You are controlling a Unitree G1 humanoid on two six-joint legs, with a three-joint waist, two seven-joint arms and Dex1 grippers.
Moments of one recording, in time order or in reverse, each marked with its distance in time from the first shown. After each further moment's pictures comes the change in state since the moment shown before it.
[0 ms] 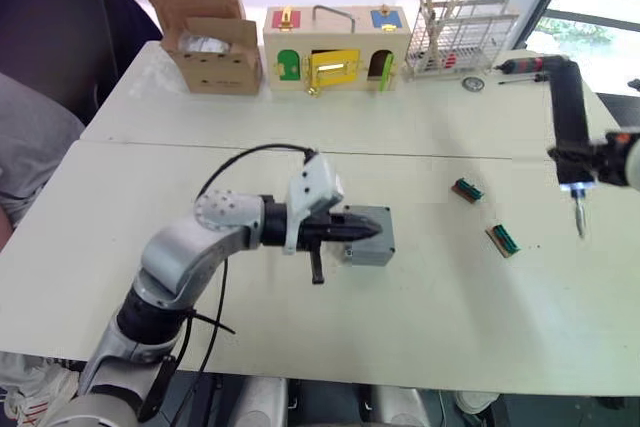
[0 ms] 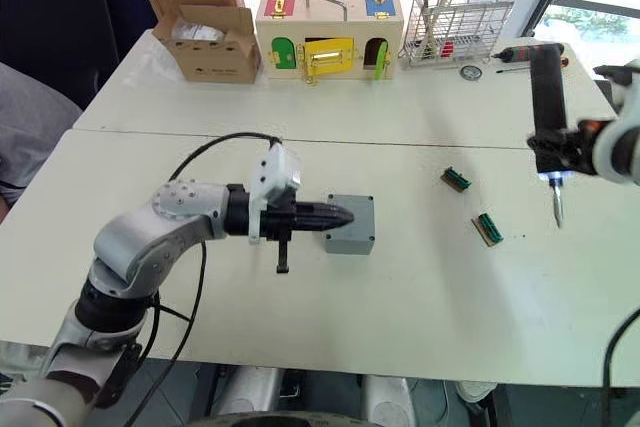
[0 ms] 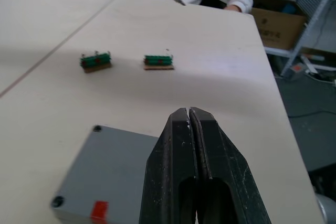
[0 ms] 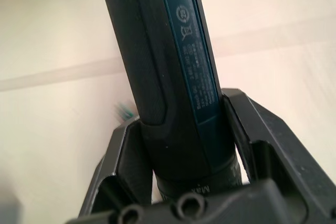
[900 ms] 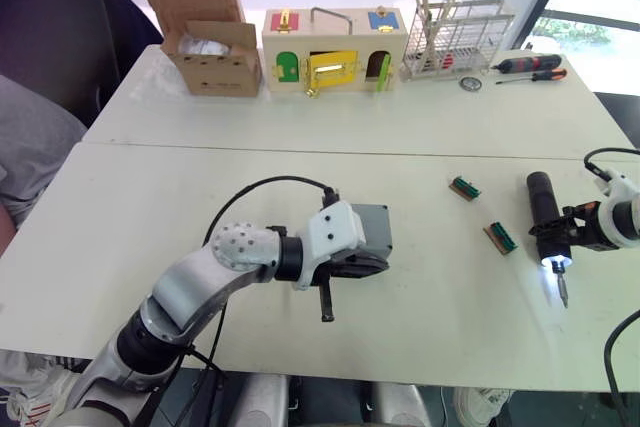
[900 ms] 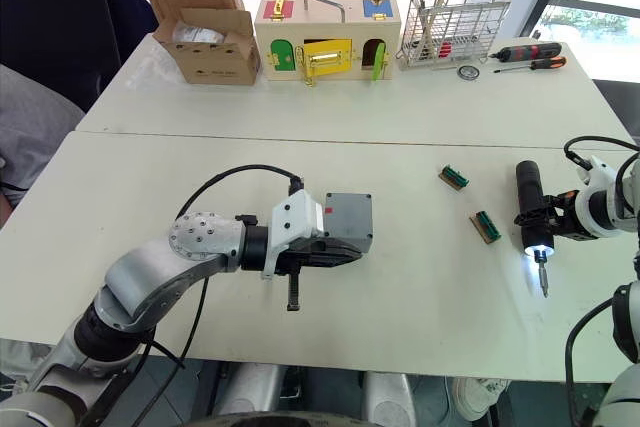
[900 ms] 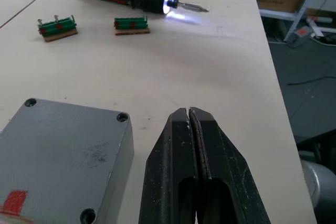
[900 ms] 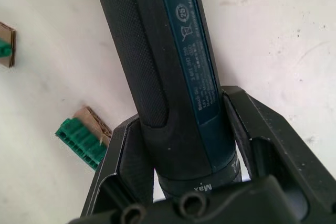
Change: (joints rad) left arm 0.072 0.041 -0.142 -0.111 0.076 -0.011 0.107; right arm -0.265 0.135 0.407 0.661 -0.456 -0.069 0.456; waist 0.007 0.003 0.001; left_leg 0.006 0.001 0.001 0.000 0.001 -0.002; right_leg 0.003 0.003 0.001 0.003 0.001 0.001
